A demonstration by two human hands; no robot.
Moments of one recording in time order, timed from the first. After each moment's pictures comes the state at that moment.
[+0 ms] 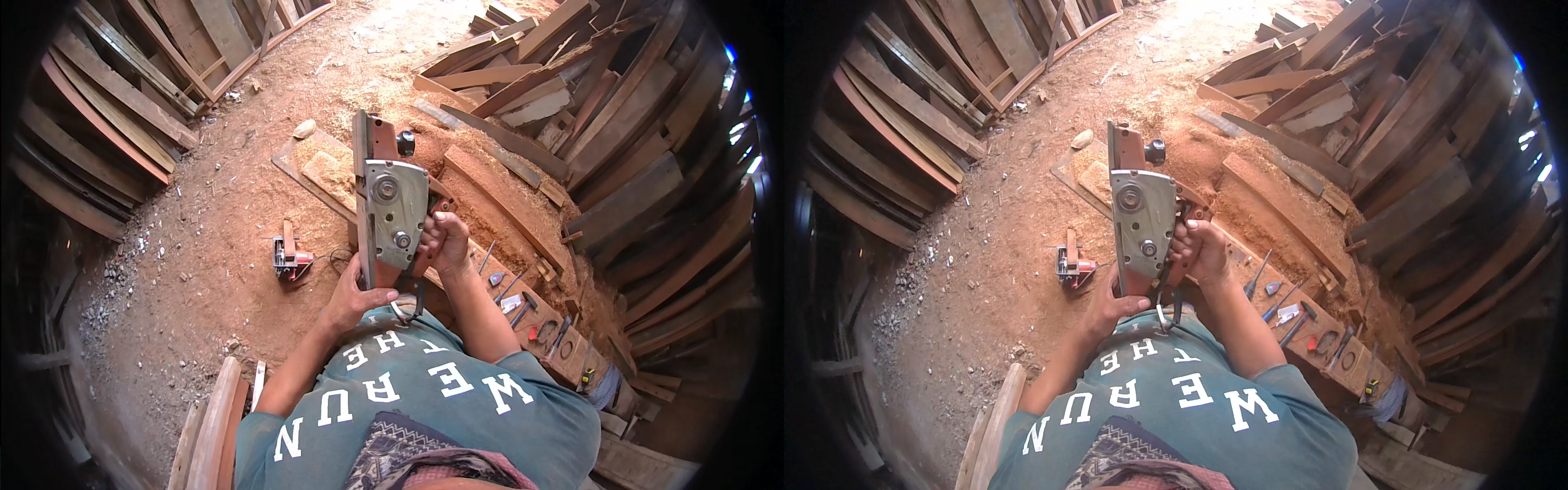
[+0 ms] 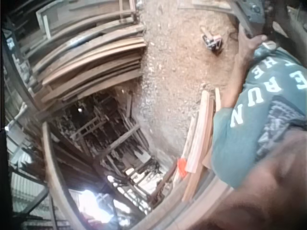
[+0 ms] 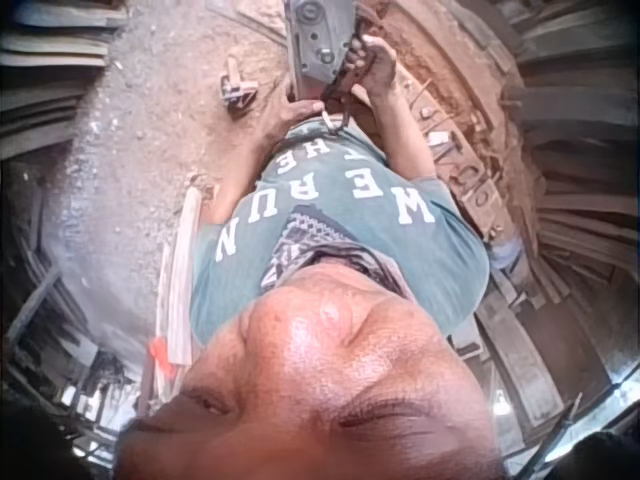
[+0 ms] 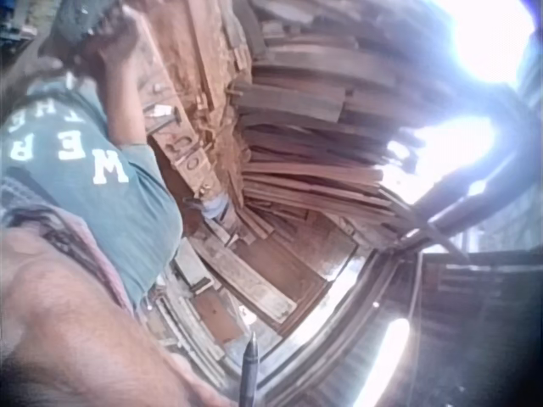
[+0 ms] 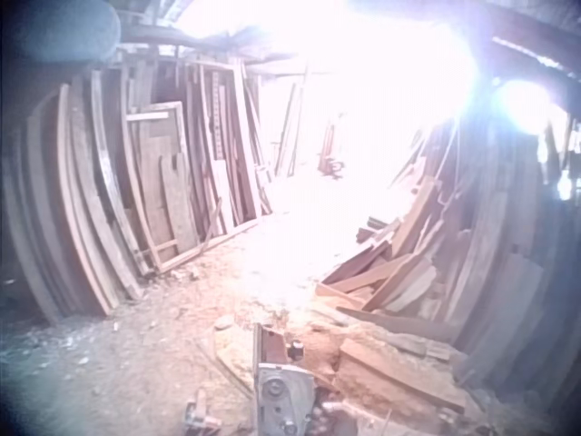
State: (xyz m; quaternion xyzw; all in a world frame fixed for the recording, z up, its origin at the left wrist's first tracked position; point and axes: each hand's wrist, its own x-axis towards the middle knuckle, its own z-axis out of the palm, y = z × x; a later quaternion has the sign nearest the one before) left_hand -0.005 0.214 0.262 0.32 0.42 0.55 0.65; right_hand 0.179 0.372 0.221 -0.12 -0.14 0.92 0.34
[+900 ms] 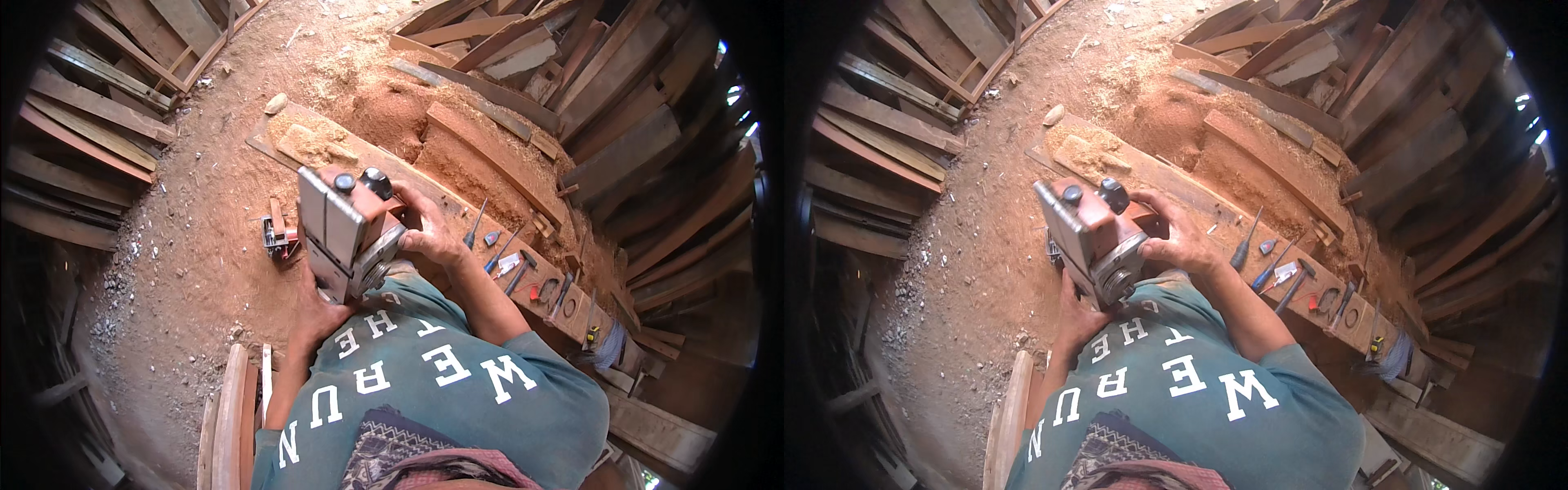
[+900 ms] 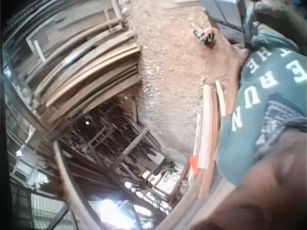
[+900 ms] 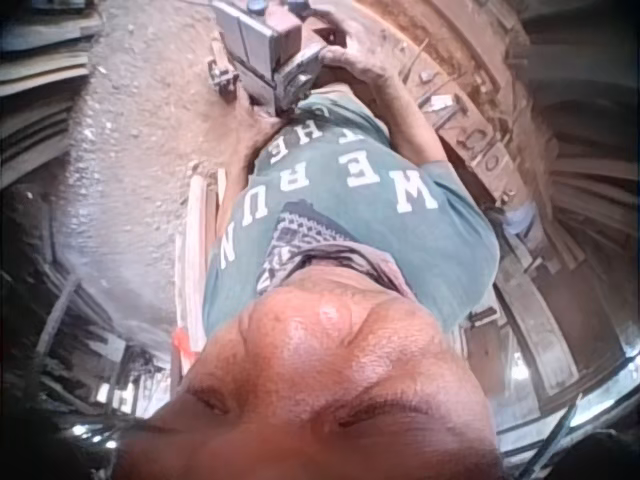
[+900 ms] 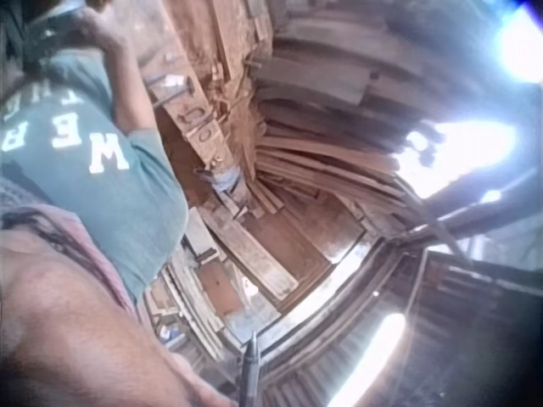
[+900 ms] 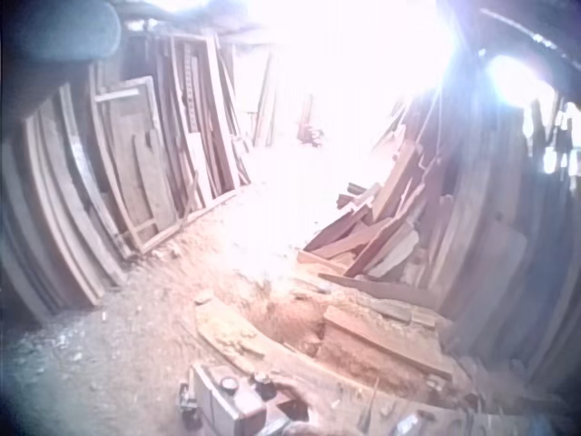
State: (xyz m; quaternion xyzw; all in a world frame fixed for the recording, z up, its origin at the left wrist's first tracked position) left_hand -0.011 0.155 0.257 0.42 0.71 0.39 0.41; right_hand 0.182 0.339 0.262 -0.21 -0.51 0.78 0.28
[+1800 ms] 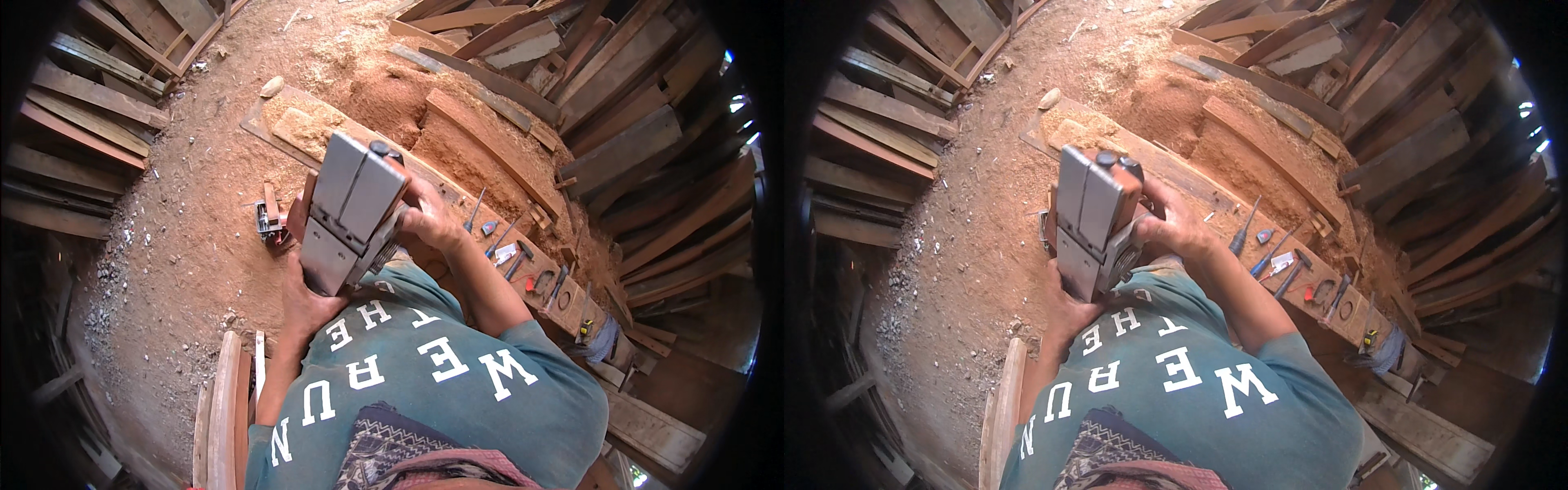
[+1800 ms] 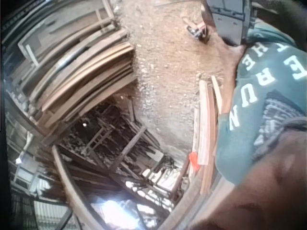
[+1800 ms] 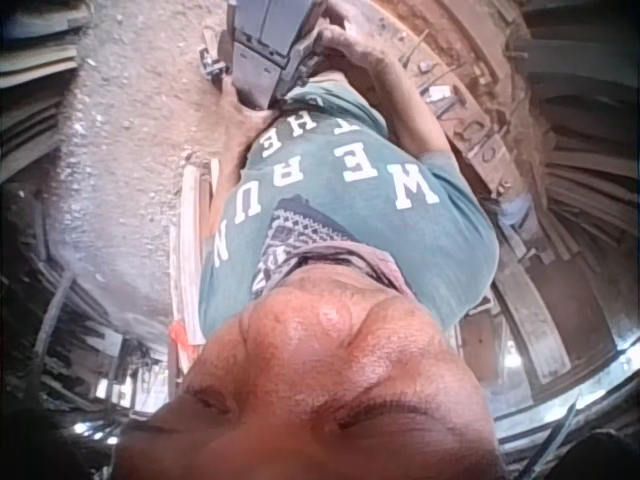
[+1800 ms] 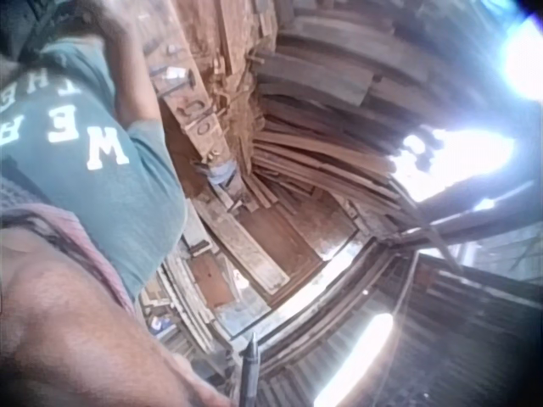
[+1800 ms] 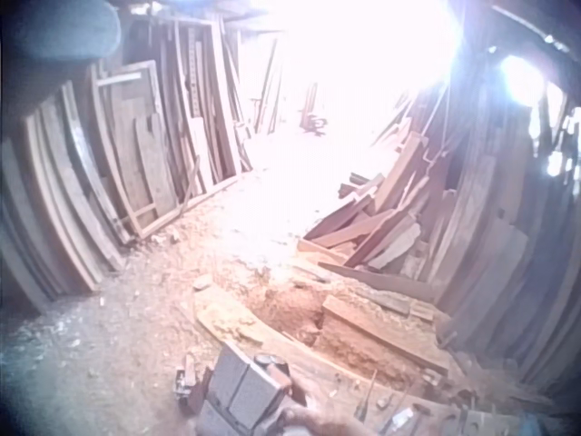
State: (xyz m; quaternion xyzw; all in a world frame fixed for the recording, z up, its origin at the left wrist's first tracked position) left_hand -0.017 0.147 0.249 0.43 0.72 0.41 0.36; right_hand 0.174 0.342 0.284 -0.24 -0.51 0.78 0.28
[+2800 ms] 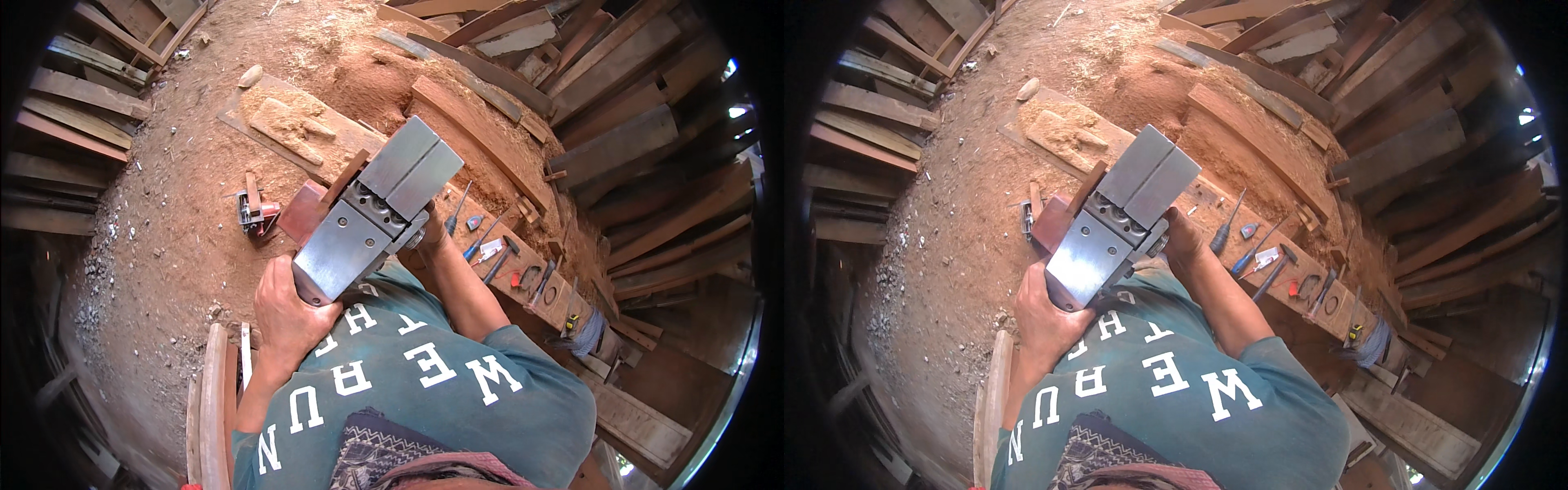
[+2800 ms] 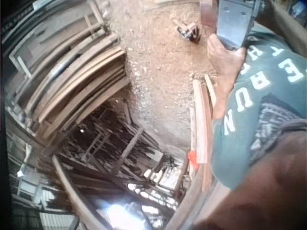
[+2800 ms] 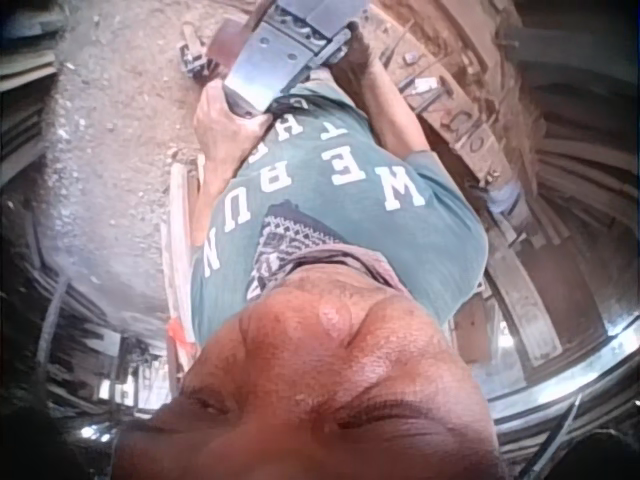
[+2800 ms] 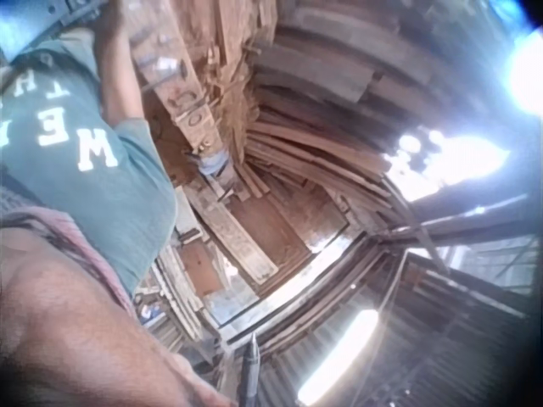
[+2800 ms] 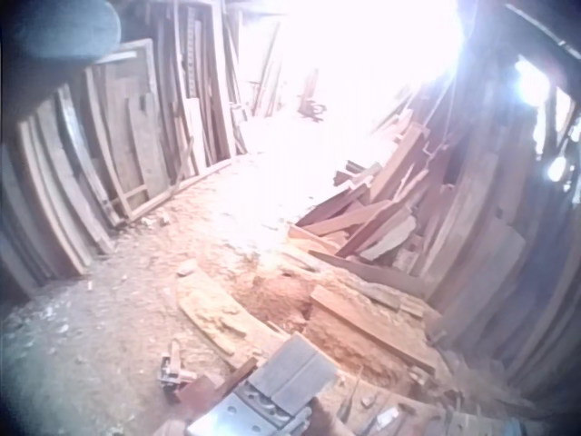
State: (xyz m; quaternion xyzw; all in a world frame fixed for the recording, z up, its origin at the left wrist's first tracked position) left_hand 0.003 0.179 0.322 0.53 0.78 0.25 0.23; right_hand 0.214 0.337 0.130 -0.13 -0.24 0.89 0.38
